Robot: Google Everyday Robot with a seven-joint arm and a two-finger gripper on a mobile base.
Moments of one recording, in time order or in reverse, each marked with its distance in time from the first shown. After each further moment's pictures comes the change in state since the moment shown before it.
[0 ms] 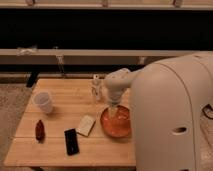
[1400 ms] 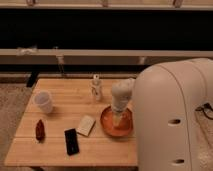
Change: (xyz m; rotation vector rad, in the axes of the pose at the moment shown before) arm 0.029 0.026 0.043 -0.070 -0.008 0.083
